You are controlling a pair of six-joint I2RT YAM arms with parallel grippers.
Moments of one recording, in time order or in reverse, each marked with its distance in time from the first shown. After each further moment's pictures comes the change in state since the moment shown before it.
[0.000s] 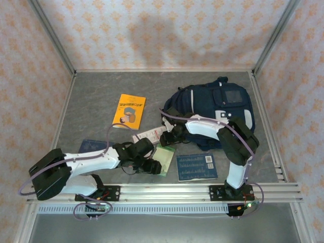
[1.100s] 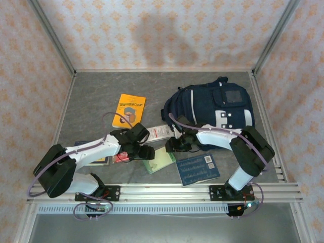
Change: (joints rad) left arm 0.217 0.040 0.148 -0.209 -0.108 0.148; right arm -0.002 -0.190 -0.255 0.130 -0.051 0.177
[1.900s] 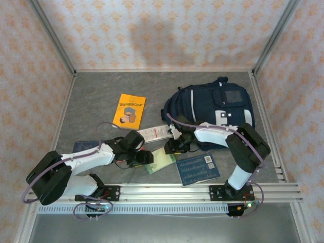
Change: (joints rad) left arm 0.000 -0.069 -0.197 0.220 0.091 -0.156; right arm -0.012 0.064 0.042 -0.047 -0.156 -0.055
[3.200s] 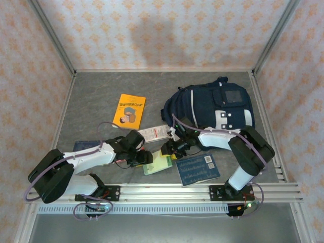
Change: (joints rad) left arm 0.006 0.006 0.001 0.002 0.003 0.008; right arm -0.014 -0.052 -0.126 0.262 -0.340 0.273
